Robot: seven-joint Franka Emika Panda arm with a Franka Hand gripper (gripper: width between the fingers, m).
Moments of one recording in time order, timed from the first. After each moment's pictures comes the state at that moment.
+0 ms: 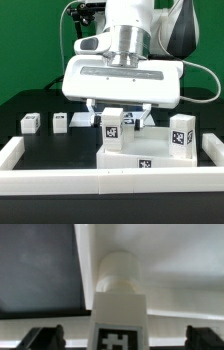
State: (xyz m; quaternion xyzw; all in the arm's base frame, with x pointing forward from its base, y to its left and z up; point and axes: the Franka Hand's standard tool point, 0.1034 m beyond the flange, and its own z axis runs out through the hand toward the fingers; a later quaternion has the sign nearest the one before) arm 0.560 -0.021 0.064 0.96 -0.08 0.26 0.06
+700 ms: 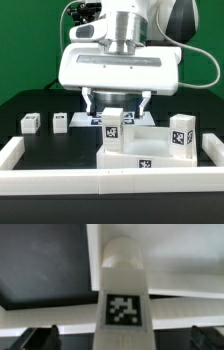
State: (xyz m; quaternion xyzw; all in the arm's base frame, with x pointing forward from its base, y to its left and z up) arm 0.565 -0.032 0.099 0.97 -0.08 0.24 0.04
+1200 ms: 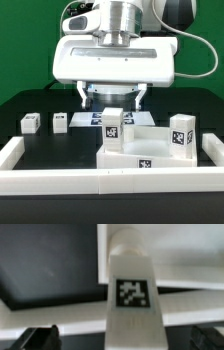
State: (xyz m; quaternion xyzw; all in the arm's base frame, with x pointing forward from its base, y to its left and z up) arm 0.562 -0.029 0.089 0.98 -0.09 0.17 0.02
